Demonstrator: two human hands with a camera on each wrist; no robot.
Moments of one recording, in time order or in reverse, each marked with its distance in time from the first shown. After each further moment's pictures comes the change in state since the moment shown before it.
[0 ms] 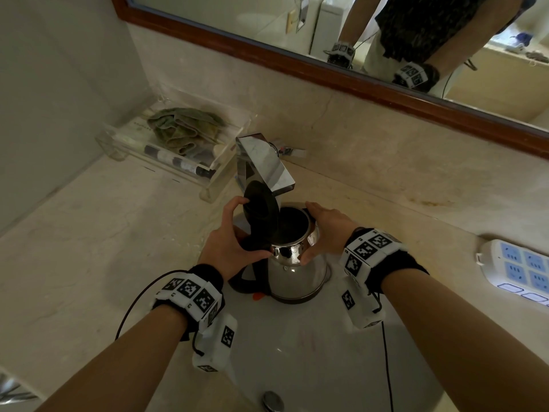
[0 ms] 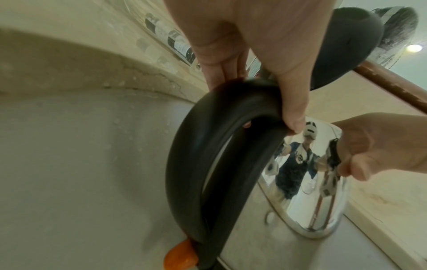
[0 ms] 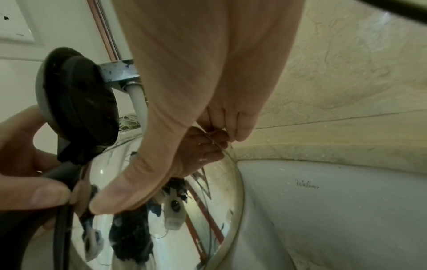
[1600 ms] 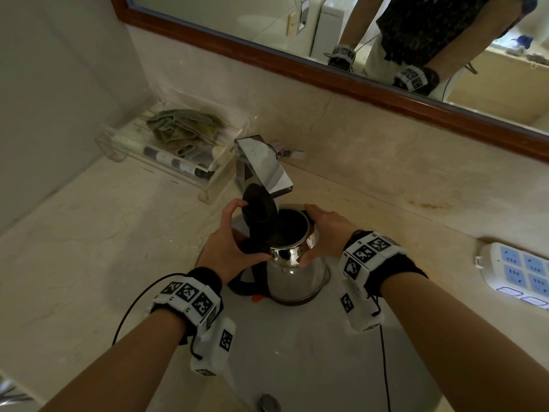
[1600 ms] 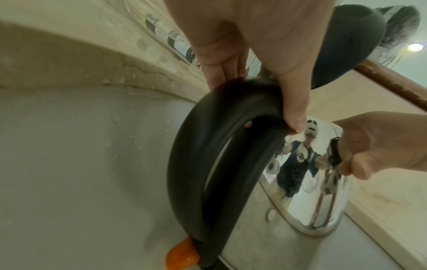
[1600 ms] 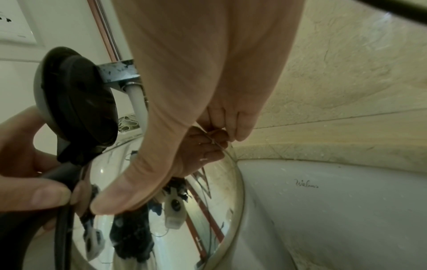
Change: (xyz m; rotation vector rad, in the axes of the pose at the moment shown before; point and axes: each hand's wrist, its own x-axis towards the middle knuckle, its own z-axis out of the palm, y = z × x) left_hand -0.003 0.004 0.002 0.004 0.009 -0.004; right_hand 0.003 0.004 0.001 0.028 0.002 -0.014
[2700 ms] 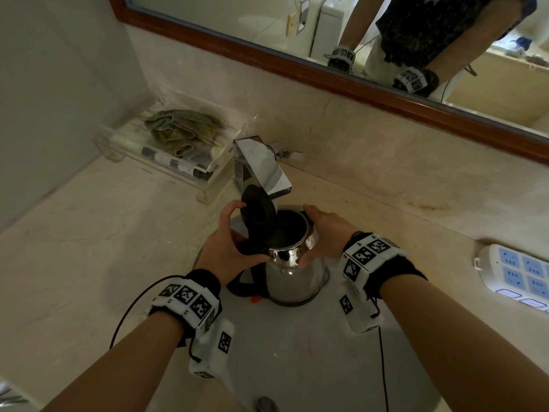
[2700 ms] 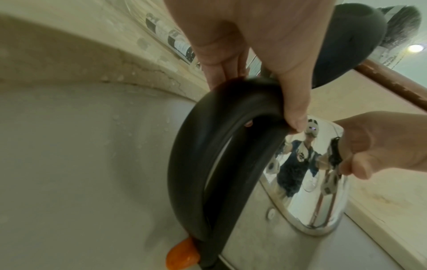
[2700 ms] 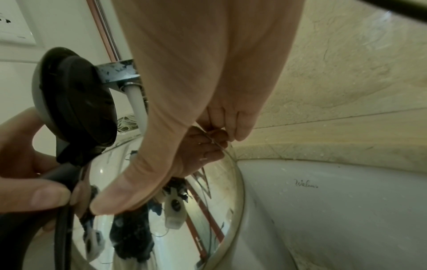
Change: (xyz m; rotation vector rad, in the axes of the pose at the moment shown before) left_hand 0.000 0.001 0.002 0.005 0.000 0.002; right_hand 0.002 0.002 0.001 -0.012 -0.008 0.005
